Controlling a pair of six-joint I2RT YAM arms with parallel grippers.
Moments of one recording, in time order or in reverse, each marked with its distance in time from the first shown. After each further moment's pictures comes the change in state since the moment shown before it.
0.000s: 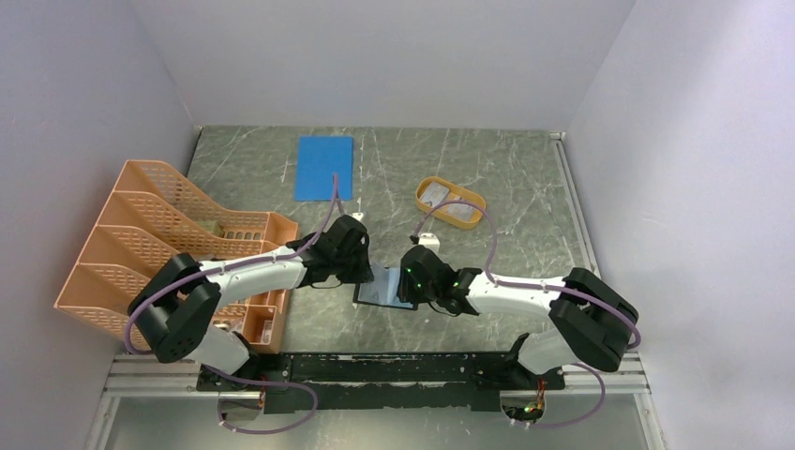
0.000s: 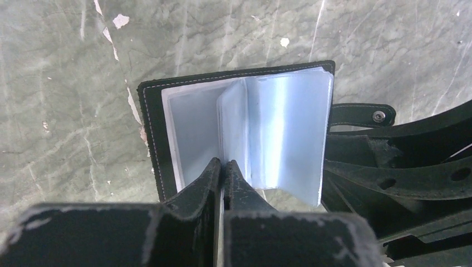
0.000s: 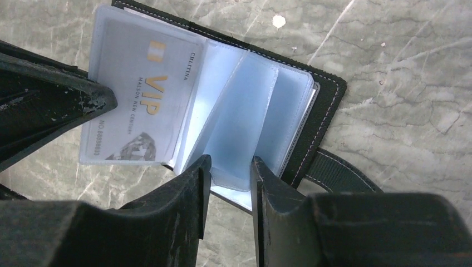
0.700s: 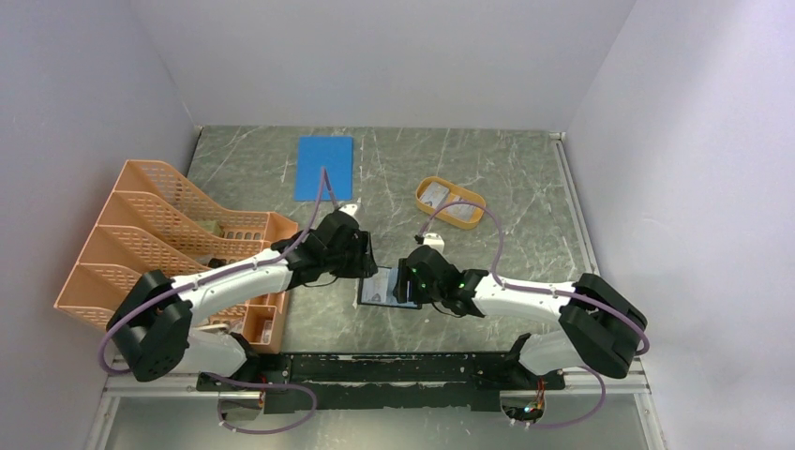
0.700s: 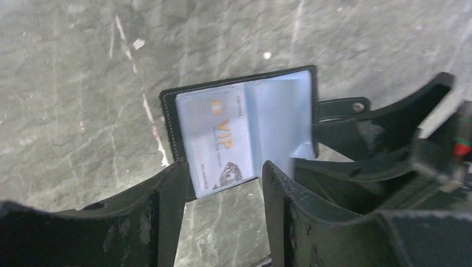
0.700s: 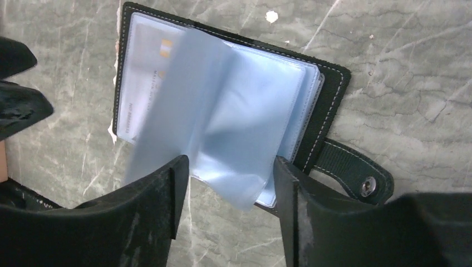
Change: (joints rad) left arm 0.000 -0.109 0.010 -0.072 -0.061 0.042; right arm -0.013 -0.050 -0.025 -0.014 -0.010 0.016
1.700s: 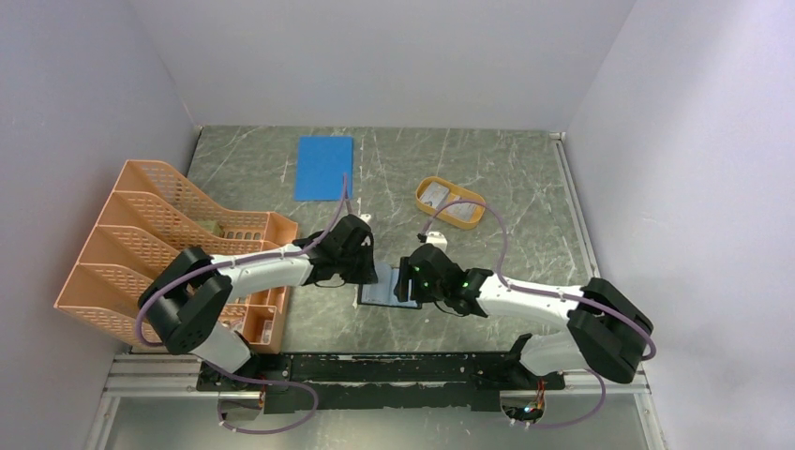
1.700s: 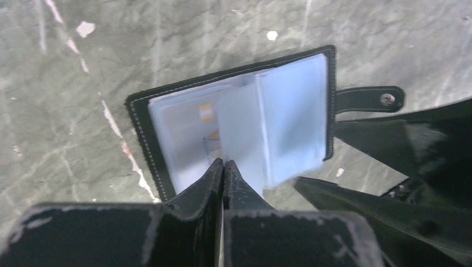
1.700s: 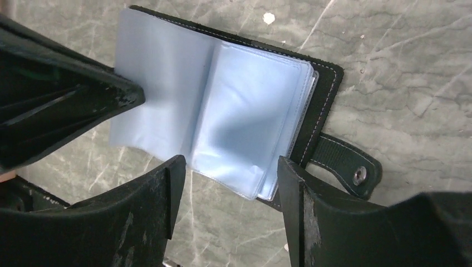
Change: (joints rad) left arm 0.000 0.164 0.009 0.114 0.128 0.016; right arm -0.009 -0.026 0.005 -0.023 -0.013 -0.002
